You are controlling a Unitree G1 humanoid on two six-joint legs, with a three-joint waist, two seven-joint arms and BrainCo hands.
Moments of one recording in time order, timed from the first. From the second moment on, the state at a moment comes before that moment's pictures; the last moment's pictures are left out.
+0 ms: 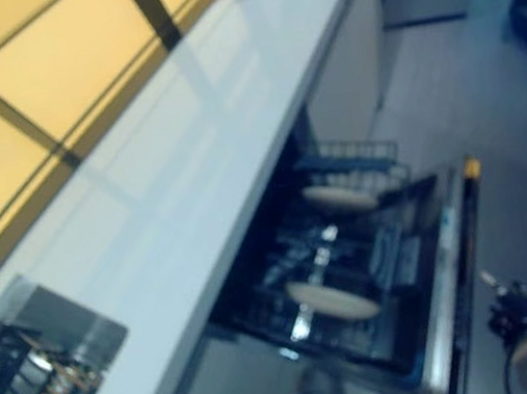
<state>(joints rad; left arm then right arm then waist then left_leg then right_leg) -0.18 0.28 -0.53 0.99 0.05 -0.04 -0.10 -0.33 -0.66 -0.18 0.77 1.00 0.11 -0.13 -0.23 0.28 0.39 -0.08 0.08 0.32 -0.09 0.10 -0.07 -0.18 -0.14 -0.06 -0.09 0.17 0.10</state>
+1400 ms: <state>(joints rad) -0.24 0.28 -0.52 0.96 0.03 0.02 -0.16 -0.37 -0.68 0.06 0.74 0.70 0.25 0.07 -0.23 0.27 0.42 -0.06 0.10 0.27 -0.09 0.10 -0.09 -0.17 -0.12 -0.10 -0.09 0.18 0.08</state>
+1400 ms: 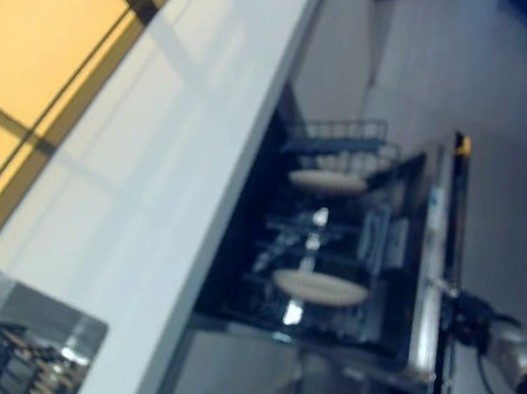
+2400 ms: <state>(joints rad) -0.23 0.25 -0.52 1.00 0.03 0.03 -0.18 -0.37 -0.66 0.21 0.55 0.70 0.29 0.07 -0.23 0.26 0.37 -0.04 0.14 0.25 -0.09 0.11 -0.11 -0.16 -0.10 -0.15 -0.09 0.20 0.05</state>
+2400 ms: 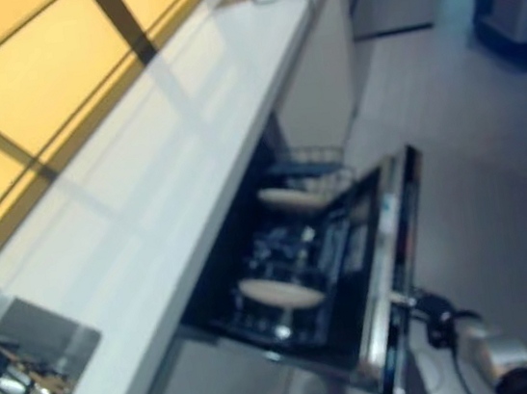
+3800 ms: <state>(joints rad) -0.22 0.24 -0.52 1.01 0.03 0.01 -0.18 -0.53 -0.49 0.29 0.44 0.72 0.27 0.19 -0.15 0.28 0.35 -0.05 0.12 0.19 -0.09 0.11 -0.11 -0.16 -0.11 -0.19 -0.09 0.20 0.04</state>
